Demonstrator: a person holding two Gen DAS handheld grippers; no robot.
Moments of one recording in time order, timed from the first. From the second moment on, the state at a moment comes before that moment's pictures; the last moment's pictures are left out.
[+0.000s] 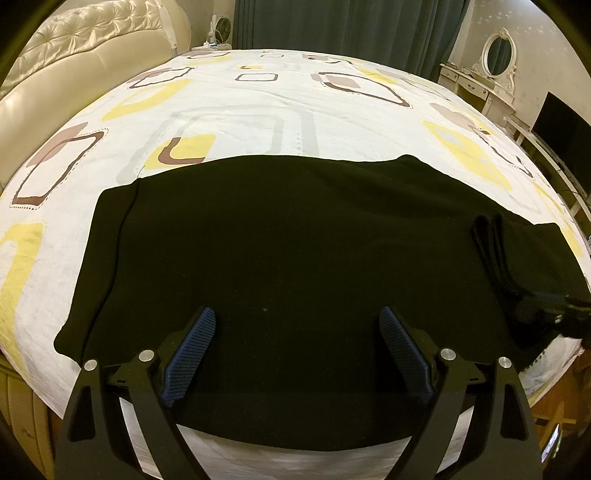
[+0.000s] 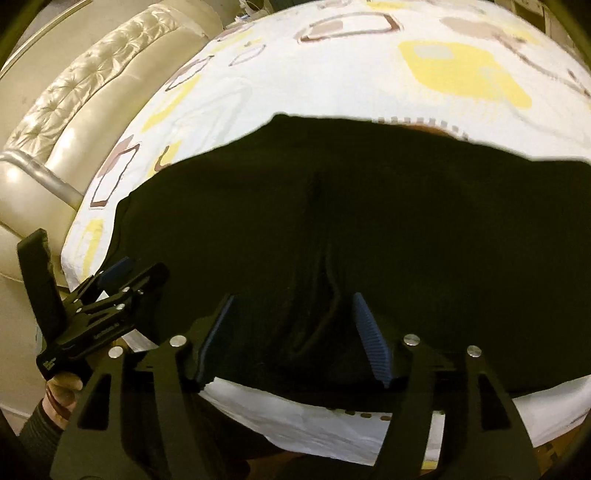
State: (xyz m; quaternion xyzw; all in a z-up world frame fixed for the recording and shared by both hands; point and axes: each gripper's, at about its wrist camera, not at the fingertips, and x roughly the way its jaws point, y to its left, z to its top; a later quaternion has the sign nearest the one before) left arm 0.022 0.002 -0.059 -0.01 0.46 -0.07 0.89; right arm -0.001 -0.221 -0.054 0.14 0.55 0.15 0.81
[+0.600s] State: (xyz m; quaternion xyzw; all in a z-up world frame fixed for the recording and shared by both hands) left arm 0.019 0.000 -0.059 -0.01 0.45 -0.07 0.89; right arm -0.063 -0.371 0.022 0.26 0.41 0.14 0.86
